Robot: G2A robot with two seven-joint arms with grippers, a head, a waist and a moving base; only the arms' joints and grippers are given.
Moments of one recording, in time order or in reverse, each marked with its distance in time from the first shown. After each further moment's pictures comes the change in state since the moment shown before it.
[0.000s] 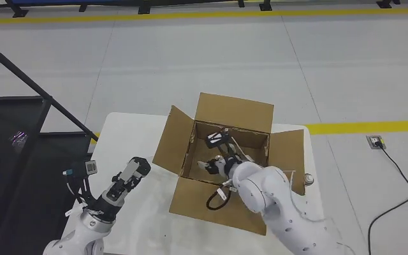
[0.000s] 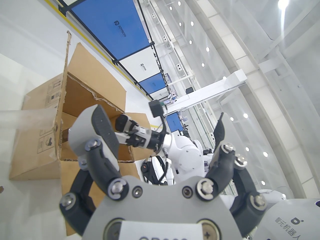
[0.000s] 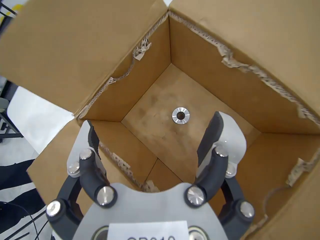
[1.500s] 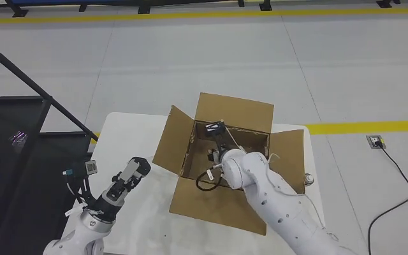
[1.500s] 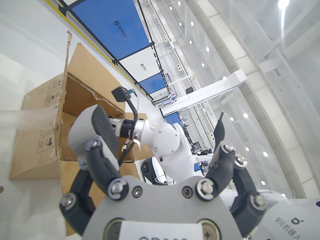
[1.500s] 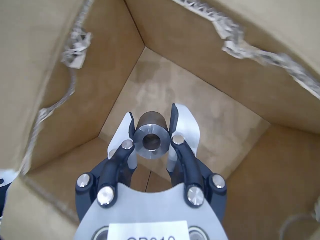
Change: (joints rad) left arm 0.000 0.000 0.000 0.000 0.000 0.000 0.000; right arm 0.054 -0.092 0.033 0.142 -0.084 0.120 0.073
